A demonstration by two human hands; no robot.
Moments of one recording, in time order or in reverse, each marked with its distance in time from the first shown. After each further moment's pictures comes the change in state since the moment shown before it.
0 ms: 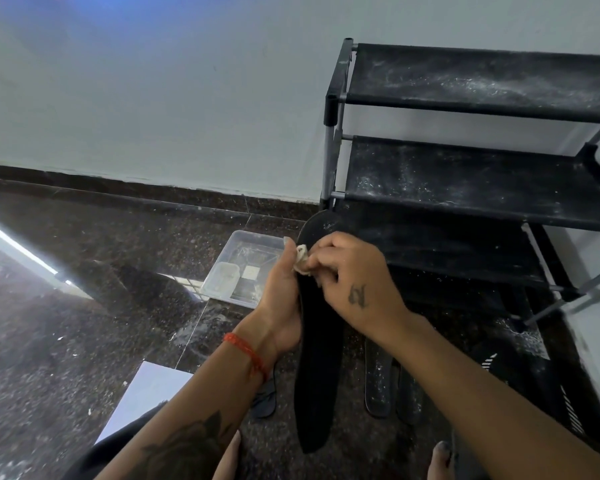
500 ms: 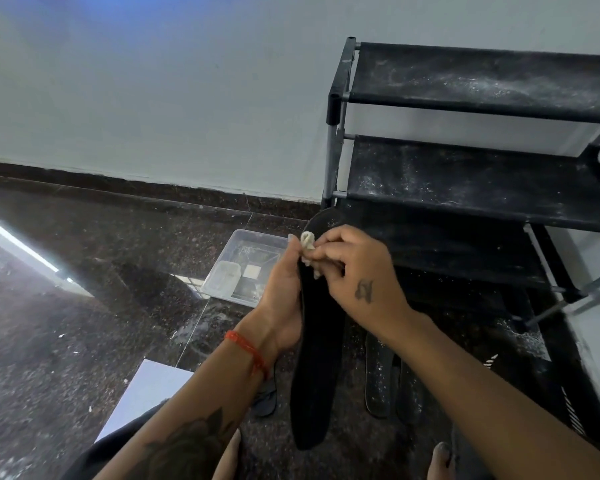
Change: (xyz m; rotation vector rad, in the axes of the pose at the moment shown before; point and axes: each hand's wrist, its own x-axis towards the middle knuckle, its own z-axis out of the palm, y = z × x) left_hand 0.002 -0.001 -0.001 -0.005 -0.039 0.027; right_hand 0.002 0.003 0.003 0.025 0.065 0.003
